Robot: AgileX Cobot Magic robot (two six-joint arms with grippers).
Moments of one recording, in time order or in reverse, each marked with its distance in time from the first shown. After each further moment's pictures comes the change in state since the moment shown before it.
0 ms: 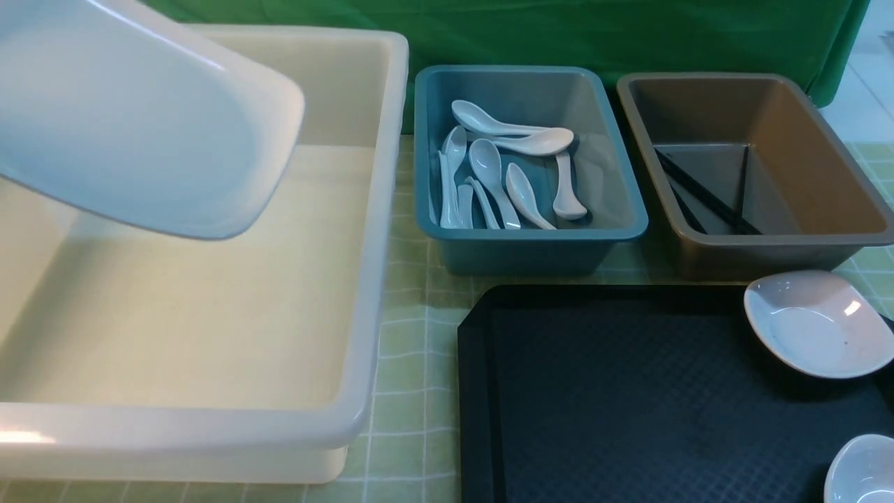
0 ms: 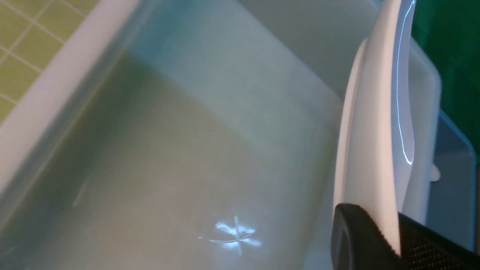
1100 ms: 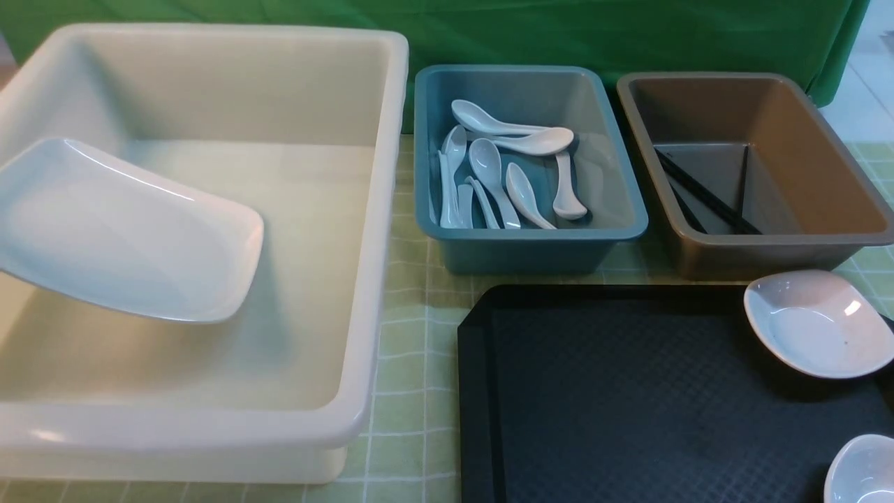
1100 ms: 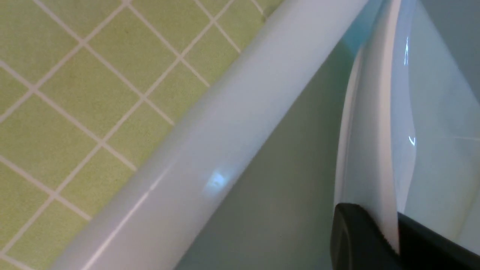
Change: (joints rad) right arm 0.000 0.000 0.000 0.000 0.000 0.000; left arm -0.001 0.232 0.248 -0.007 -0.345 0.060
